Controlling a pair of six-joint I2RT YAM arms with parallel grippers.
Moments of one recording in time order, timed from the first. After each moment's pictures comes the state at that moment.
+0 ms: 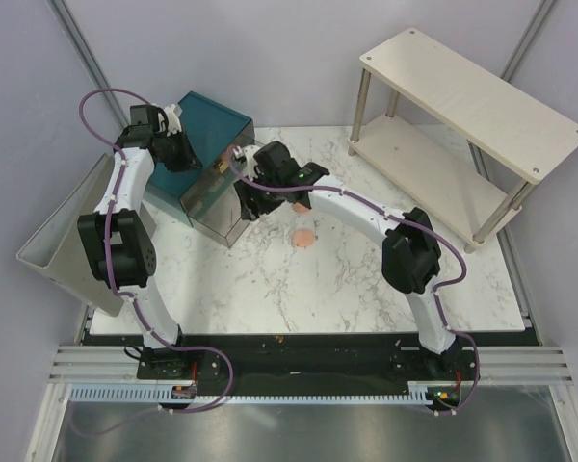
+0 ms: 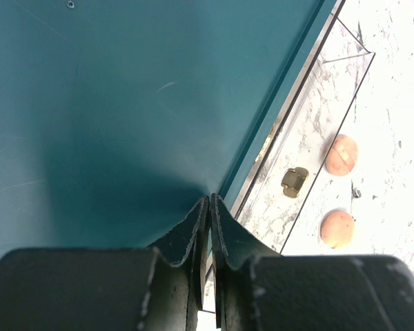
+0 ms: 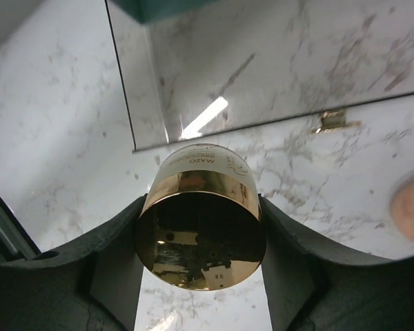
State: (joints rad) left arm 0.09 1.91 1.72 -0.68 0.40 -0.14; right arm 0.82 2.14 1.94 -0.61 -0.19 0.15
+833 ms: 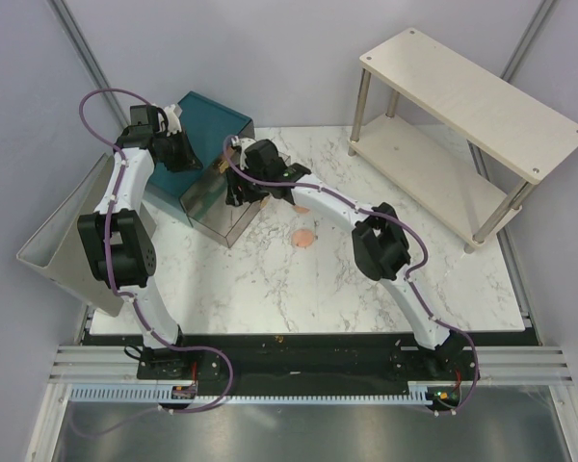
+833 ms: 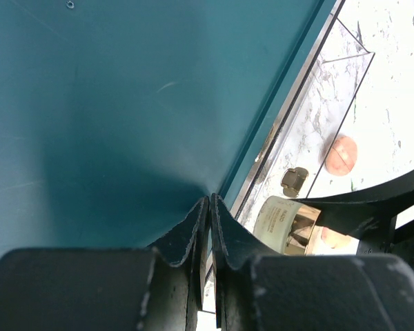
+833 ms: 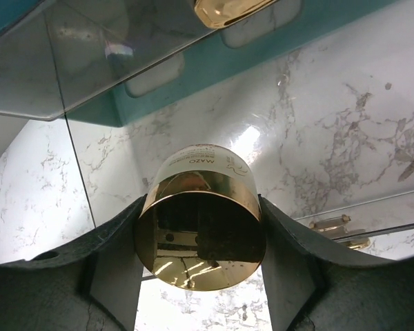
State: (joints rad) left arm 0.09 1.91 1.72 -0.67 0.40 -0.14; right arm 0.77 2.44 2.23 -0.42 -0.19 0.34
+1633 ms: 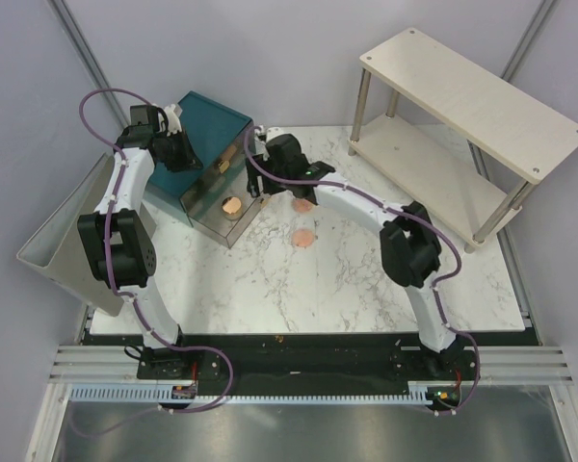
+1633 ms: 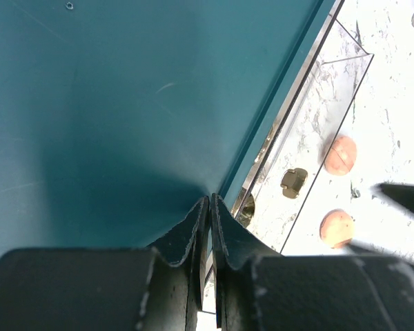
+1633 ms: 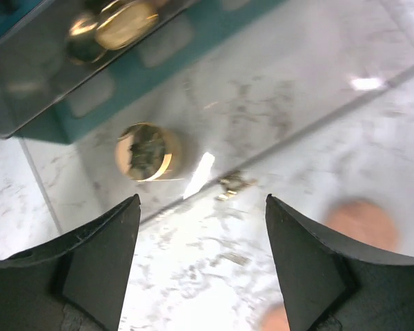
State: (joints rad) left arm 0.09 1.91 1.72 -0.67 0.40 -0.14; right arm 0.75 2.23 1.97 -0.33 -0.02 0.34
